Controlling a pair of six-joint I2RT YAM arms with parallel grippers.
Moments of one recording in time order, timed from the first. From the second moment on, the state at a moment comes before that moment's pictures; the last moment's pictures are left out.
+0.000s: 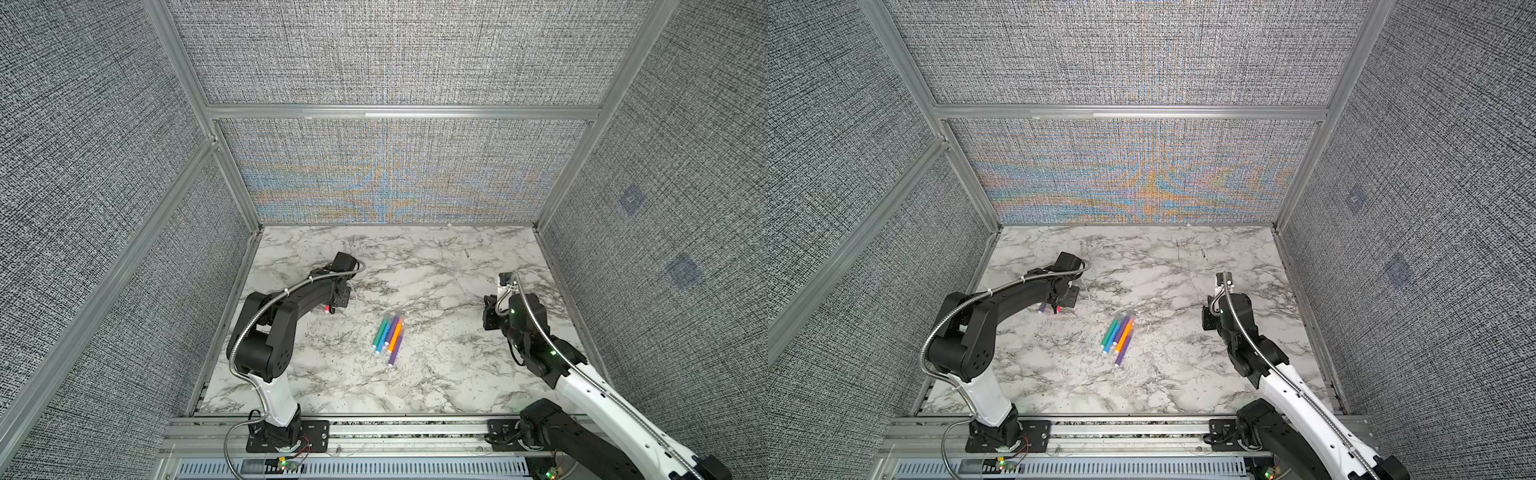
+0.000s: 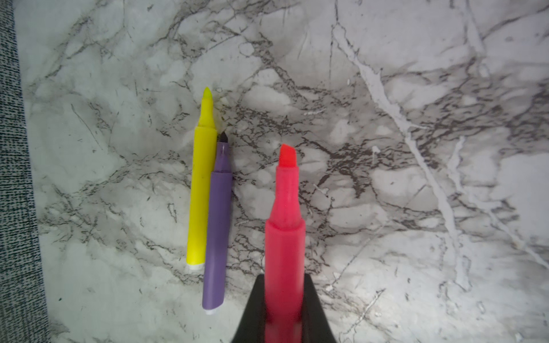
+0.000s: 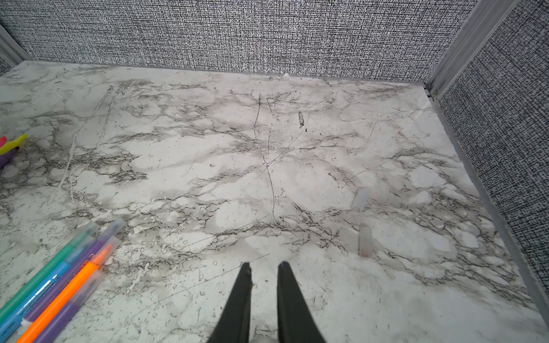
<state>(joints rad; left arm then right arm) -0.36 1.80 1.14 -0.57 -0.40 -0.15 0.44 0.83 0.57 -0.25 0.28 0.17</state>
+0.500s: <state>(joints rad) -0.34 1.79 1.14 -0.59 -0.40 -0.15 0.43 0.85 0.56 -0.24 0.26 0.17</state>
